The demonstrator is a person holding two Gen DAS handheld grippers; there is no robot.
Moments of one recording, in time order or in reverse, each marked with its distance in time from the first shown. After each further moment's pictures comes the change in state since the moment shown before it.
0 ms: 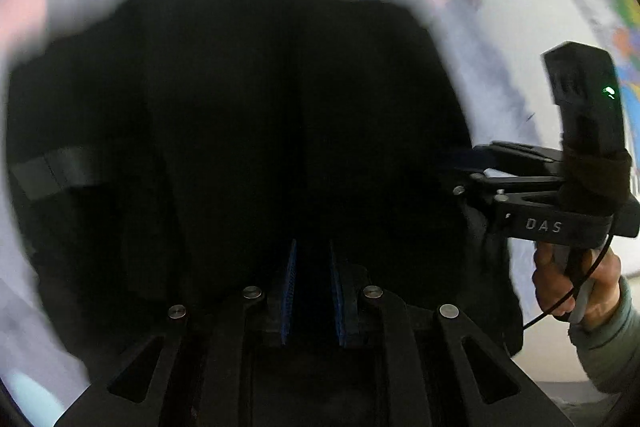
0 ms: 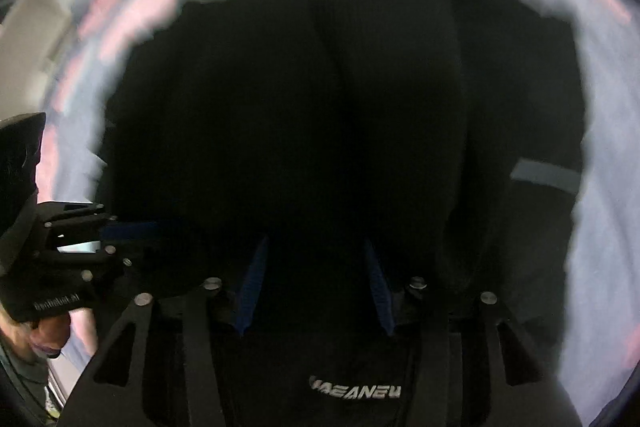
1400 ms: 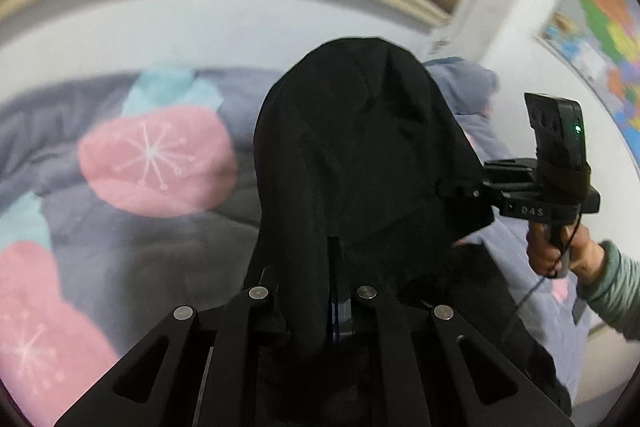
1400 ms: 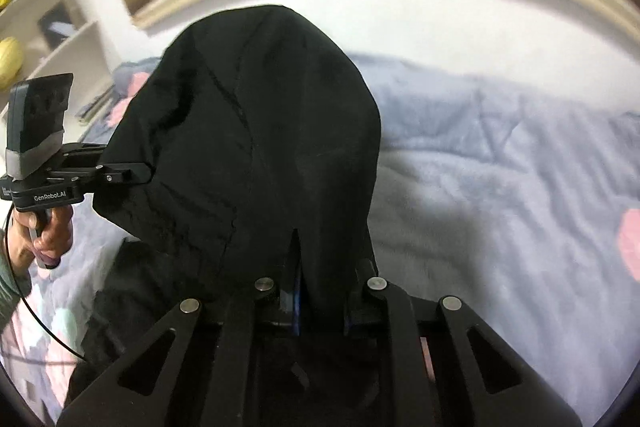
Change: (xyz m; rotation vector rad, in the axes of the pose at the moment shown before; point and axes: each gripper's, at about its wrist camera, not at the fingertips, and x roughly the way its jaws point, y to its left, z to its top) left arm -0.126 0.023 0.235 0.306 -0.469 0.072; right arm -0.111 -0.030 0.238 -0.295 -0.456 0.073
